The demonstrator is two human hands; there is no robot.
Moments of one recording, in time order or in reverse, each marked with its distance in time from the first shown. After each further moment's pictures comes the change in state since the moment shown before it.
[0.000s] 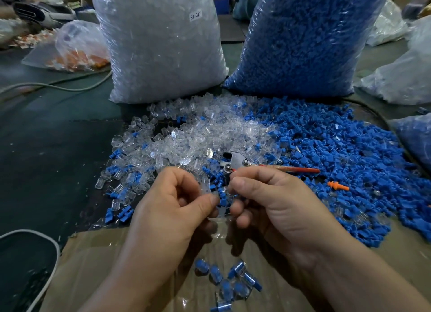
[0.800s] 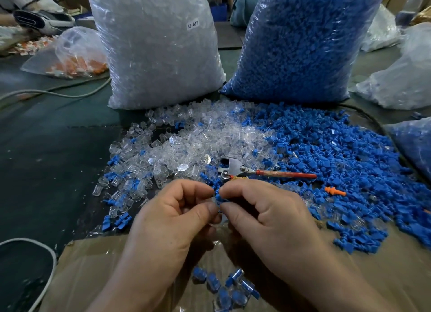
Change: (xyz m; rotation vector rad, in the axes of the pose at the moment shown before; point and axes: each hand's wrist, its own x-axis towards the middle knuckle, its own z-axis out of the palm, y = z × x) left_hand 0.000 0.014 0.011 -0.202 -0.085 -0.112; right_hand -0.006 0.008 -0.004 -1.222 0.085 -0.677
